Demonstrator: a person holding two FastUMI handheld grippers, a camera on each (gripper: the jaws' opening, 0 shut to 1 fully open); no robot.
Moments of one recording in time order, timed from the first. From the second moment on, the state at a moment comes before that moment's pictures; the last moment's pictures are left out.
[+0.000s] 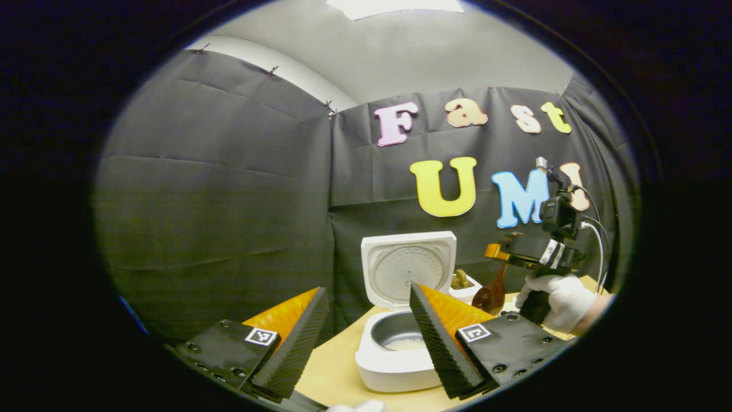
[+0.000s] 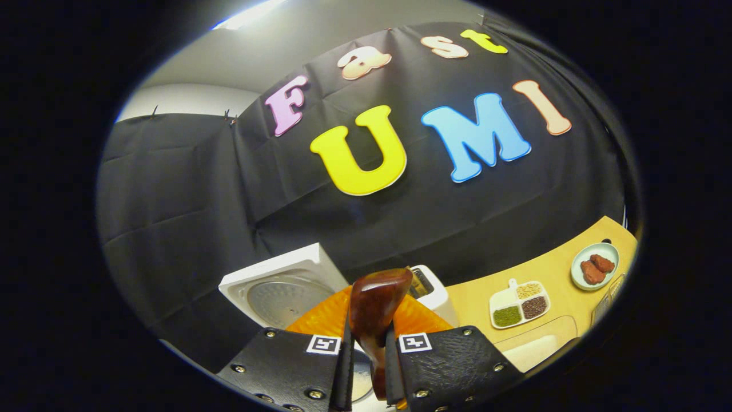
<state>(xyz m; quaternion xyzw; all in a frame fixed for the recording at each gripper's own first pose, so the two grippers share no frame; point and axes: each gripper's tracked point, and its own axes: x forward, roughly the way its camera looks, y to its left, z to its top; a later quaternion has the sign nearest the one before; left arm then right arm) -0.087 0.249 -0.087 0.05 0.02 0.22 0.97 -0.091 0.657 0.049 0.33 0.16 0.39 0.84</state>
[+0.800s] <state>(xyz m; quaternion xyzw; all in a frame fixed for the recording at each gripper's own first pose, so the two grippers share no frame) -0.042 0.135 -0.081 0.05 0.03 0.13 0.99 0.063 0.384 -0.112 0.32 0.17 0.17 0.92</state>
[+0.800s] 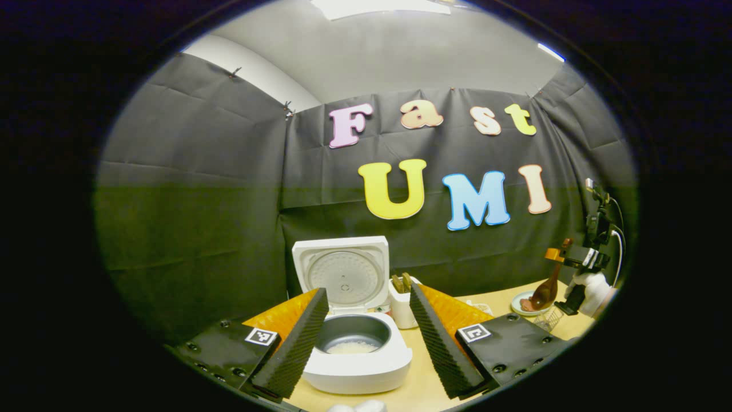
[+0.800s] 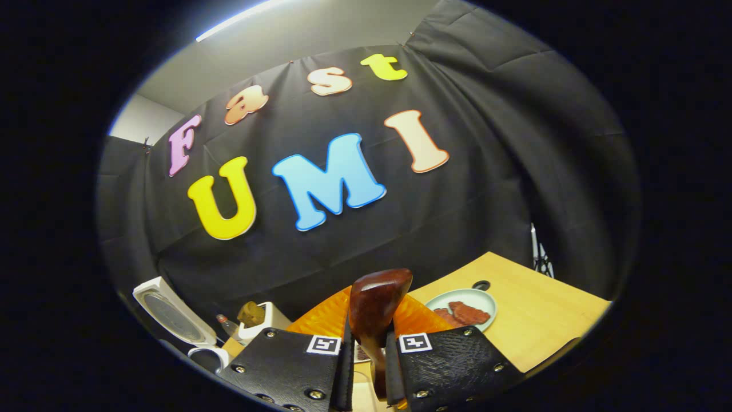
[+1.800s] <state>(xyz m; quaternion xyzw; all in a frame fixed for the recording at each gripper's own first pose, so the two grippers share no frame) -0.012 0.074 -0.089 0.08 0.06 0.11 0.99 0.075 0.366 -0.261 0.33 0.26 0.12 0.90</state>
